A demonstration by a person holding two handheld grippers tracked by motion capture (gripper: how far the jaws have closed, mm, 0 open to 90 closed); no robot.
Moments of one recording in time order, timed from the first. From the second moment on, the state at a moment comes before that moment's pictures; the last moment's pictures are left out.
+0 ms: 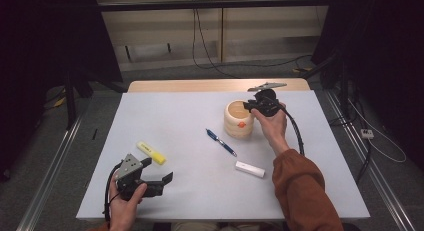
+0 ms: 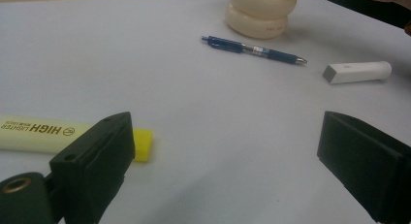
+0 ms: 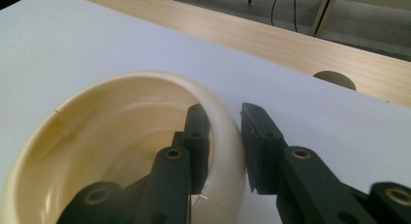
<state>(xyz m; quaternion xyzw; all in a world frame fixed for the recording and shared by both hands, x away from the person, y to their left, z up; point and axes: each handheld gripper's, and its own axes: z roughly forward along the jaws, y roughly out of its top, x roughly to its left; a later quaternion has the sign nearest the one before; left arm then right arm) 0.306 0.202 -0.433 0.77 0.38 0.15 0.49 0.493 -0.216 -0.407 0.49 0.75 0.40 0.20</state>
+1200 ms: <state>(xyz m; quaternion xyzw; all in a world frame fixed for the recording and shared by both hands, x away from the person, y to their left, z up) 0.307 0.207 -0.436 0.76 0.40 0.15 0.49 0.469 -0.223 -0.396 0.46 0.74 0.45 0.19</state>
